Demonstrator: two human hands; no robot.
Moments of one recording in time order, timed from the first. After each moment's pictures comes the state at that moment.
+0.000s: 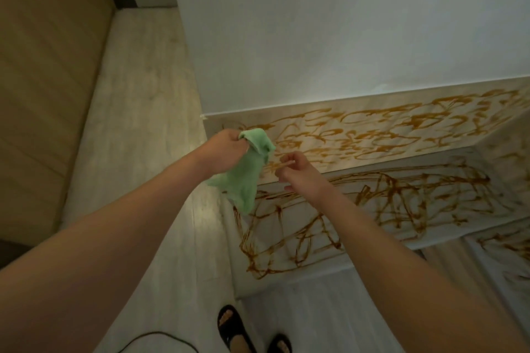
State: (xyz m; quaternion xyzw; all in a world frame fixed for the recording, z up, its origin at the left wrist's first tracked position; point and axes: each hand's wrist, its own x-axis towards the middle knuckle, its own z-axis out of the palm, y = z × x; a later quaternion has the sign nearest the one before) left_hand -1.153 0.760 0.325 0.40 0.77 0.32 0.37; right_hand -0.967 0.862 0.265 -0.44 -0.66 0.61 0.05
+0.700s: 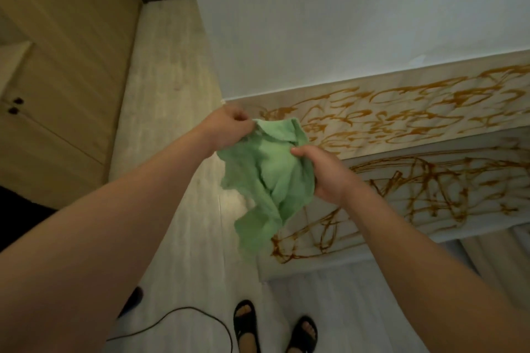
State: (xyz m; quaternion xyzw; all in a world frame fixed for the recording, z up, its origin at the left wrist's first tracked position) left_hand -1.181 0.757 0.319 0.34 0.84 0.30 0.31; right_hand -0.967 0.840 0.267 -0.33 -0.46 0.82 0.05
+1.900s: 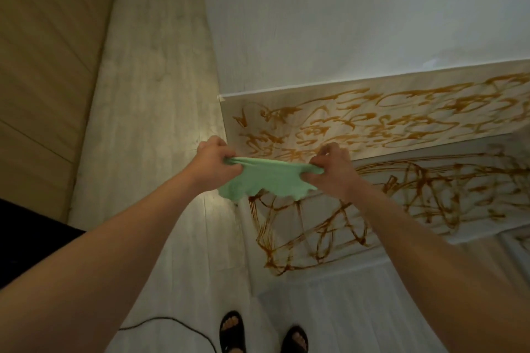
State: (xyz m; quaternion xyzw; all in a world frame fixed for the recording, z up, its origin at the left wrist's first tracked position) left_hand -1.237 0.732 0.187 0.44 0.82 0.22 0.28; right_hand -0.990 0.901 0.185 -0.40 -0.87 0.29 -0.07
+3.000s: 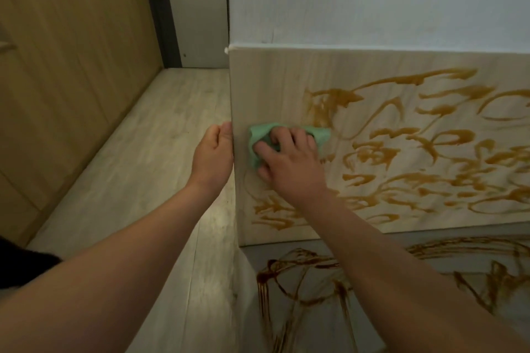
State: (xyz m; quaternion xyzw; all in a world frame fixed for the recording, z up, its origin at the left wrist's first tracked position) left_hand -1.316 0.835 -0.041 0.30 0.71 0.63 0.09; right_hand -1.186 0.953 -0.055 -0.14 -0.90 -0.13 0.39
